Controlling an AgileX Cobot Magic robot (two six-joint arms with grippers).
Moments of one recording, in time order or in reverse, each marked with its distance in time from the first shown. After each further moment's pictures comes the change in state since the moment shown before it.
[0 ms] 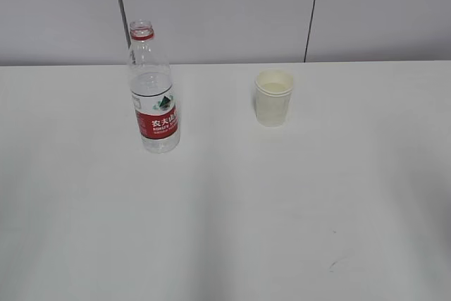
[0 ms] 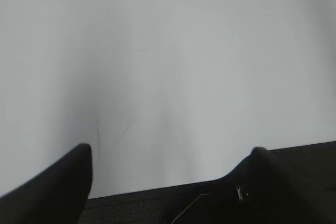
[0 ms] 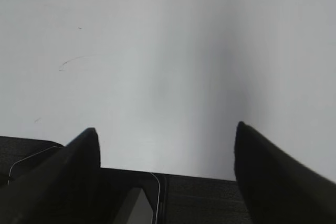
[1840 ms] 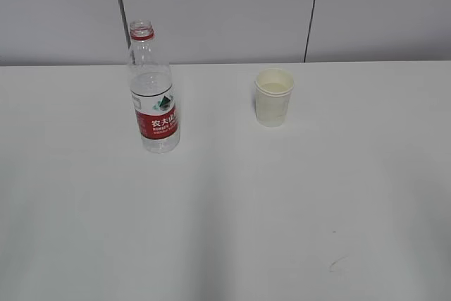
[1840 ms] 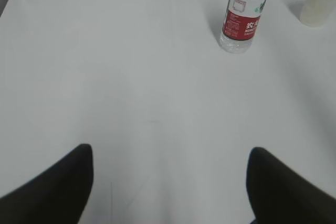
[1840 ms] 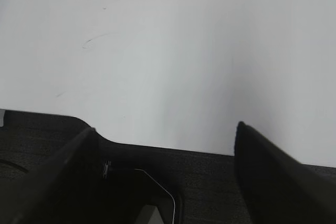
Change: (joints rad) left arm 0.000 -0.390 0.036 0.028 -0.038 0.000; right arm 0.000 -0.369 0.174 0.057 0.075 -0.002
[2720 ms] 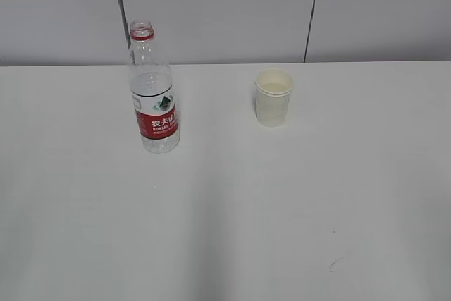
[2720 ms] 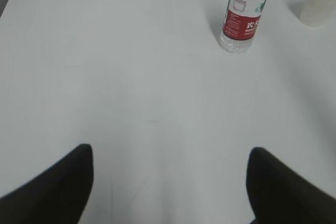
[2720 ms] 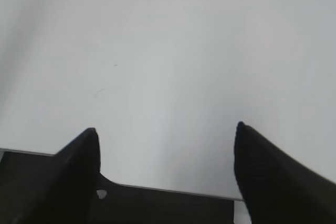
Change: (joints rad) left arm 0.000 0.000 0.000 0.000 0.001 0.000; right arm 0.000 -0.272 0.000 0.002 0.006 0.000
